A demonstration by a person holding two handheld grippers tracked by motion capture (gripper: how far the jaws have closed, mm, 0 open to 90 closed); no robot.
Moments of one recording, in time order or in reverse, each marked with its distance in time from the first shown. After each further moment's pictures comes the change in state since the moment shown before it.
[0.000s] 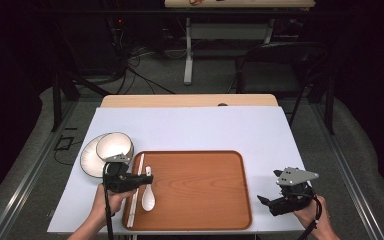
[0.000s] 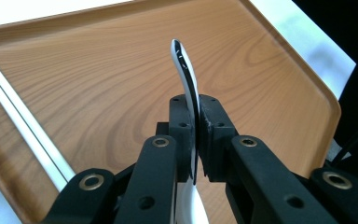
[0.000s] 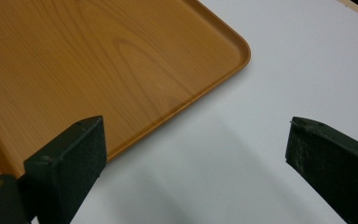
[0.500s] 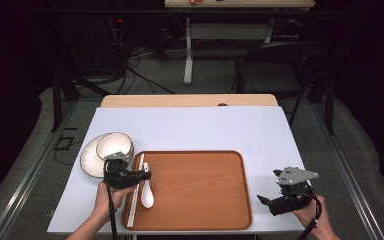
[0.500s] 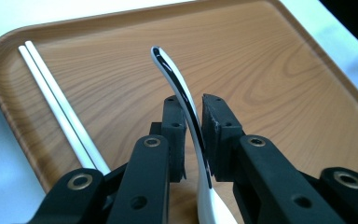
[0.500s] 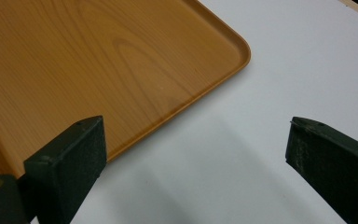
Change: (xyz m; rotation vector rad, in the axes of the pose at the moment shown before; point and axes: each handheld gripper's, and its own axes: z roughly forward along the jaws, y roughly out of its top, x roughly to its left) left arm 0.018 -0.001 0.011 -0.015 0.079 -0.053; right arm -0.001 0.001 0.000 -0.003 0.002 0.002
